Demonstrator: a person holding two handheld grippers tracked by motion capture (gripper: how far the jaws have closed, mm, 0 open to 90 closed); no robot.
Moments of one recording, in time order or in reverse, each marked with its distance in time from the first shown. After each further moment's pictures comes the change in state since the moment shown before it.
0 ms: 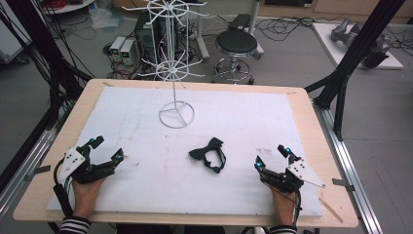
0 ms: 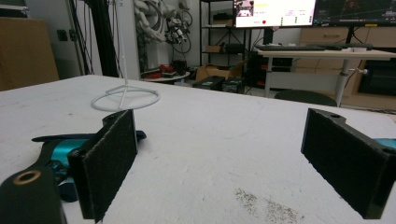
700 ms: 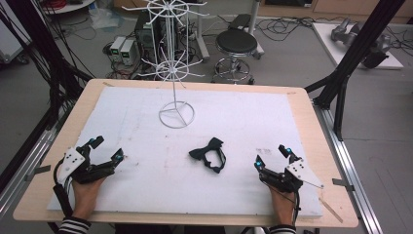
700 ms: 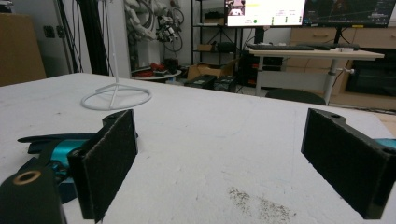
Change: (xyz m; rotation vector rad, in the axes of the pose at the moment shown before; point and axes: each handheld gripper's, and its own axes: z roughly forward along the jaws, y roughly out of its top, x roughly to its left) left arm -0.001 0.000 0.000 -0.004 -0.003 -0.001; right arm 0.002 0.000 0.001 0.004 -0.040 -0.018
